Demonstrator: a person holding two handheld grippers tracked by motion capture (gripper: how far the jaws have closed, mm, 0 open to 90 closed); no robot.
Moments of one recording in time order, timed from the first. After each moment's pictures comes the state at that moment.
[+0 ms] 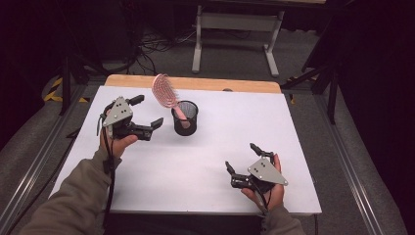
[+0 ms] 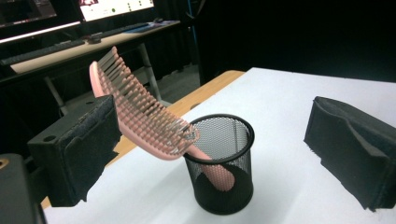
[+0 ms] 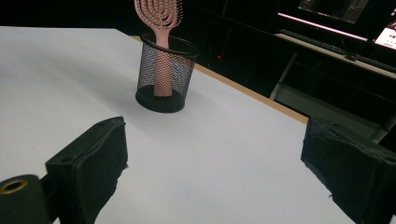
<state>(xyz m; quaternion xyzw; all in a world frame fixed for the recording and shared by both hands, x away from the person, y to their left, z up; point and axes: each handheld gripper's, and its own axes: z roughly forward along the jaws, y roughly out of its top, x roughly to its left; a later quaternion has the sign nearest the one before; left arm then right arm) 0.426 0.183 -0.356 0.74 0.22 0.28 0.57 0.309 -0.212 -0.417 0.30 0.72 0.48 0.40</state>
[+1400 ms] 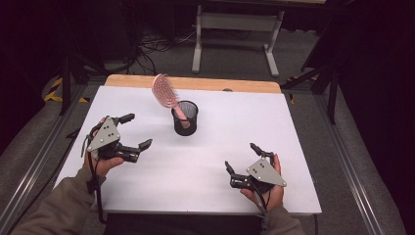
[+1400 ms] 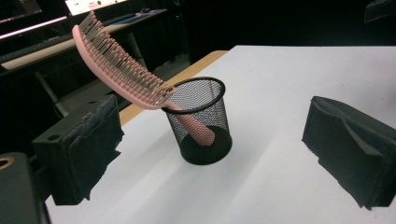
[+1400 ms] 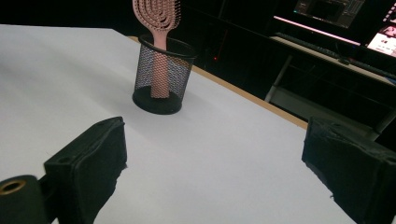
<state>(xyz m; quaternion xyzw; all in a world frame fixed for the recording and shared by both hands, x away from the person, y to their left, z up) 0.380 0.212 -0.379 0.76 0.19 0.28 0.56 0.308 -0.209 -0.416 0.30 0.72 0.48 0.41</state>
